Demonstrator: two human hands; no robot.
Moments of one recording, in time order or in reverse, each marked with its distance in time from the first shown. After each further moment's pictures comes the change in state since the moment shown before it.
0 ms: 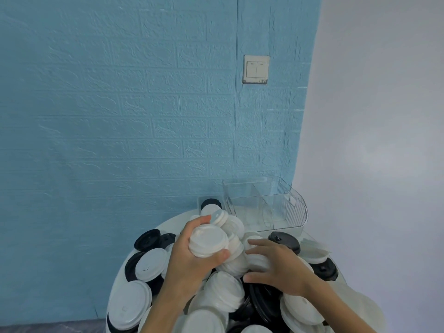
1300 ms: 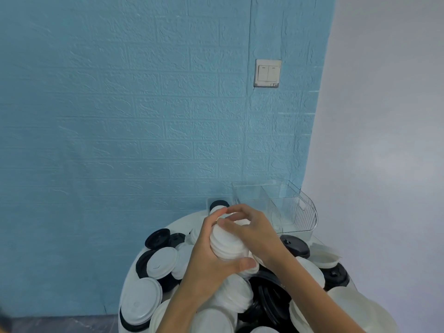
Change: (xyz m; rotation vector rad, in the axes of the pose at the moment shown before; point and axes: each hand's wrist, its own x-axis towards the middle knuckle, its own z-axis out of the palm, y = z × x) left_hand -0.001 0.005 0.008 -0.058 -0.135 0.058; right_hand 0.045 -0.111 -0.019 0.746 0.279 0.089
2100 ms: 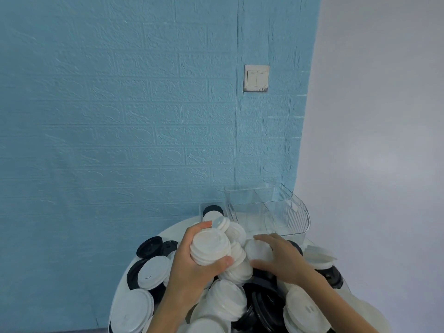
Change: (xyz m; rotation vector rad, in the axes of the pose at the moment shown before) left_hand 0.000 -0.001 -0.009 0.015 0.118 -0.040; right_hand 0.004 0.101 -0.076 -0.753 -0.125 0.043
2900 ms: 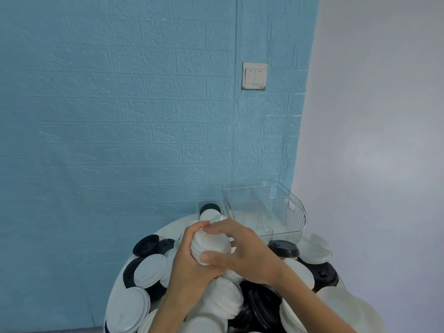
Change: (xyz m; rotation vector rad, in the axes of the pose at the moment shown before) left_hand 0.002 -0.017 0.006 -0.049 0.001 -0.035; right_hand -0.023 -0.111 -0.010 0.458 0.009 -0.349
